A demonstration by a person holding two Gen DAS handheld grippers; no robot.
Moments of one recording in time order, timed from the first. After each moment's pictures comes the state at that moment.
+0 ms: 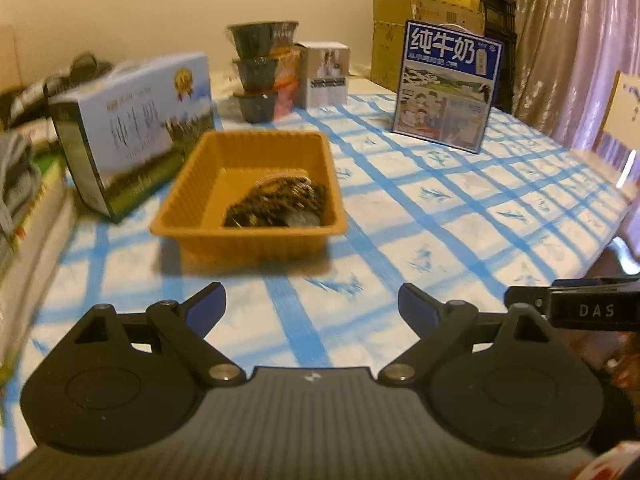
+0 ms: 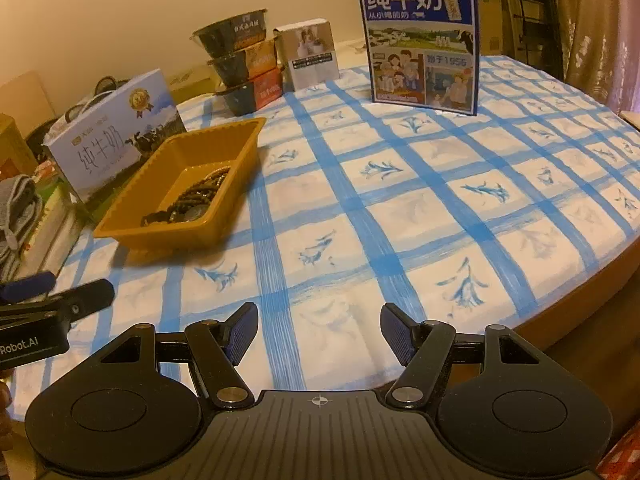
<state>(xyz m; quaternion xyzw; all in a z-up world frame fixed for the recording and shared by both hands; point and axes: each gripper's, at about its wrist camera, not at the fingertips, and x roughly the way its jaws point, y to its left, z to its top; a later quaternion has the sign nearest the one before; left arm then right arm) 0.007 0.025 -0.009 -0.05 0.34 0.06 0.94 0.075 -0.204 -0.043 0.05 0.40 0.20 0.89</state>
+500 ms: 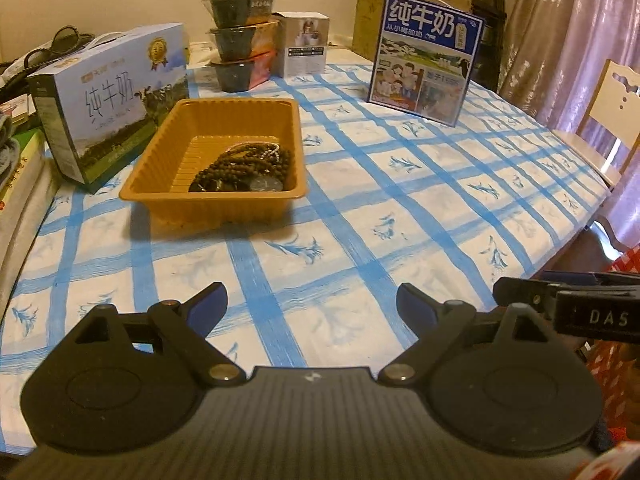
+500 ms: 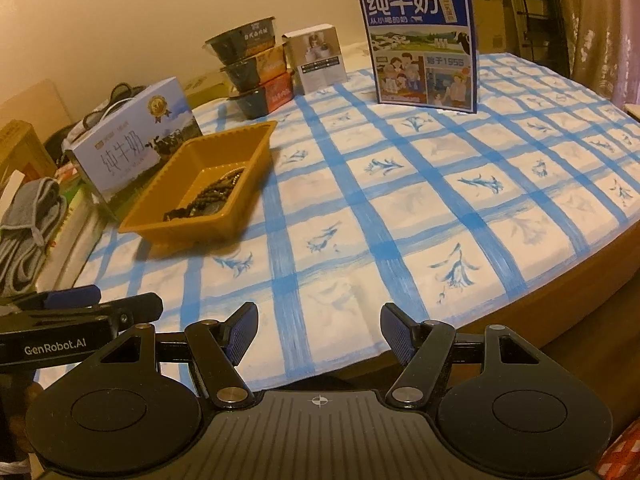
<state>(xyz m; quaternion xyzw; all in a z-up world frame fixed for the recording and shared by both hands) 0.004 0.000 -0.008 -0.05 0.38 0.04 0.92 0.048 -0.225 -0.030 0.06 0.40 0.22 0.89</state>
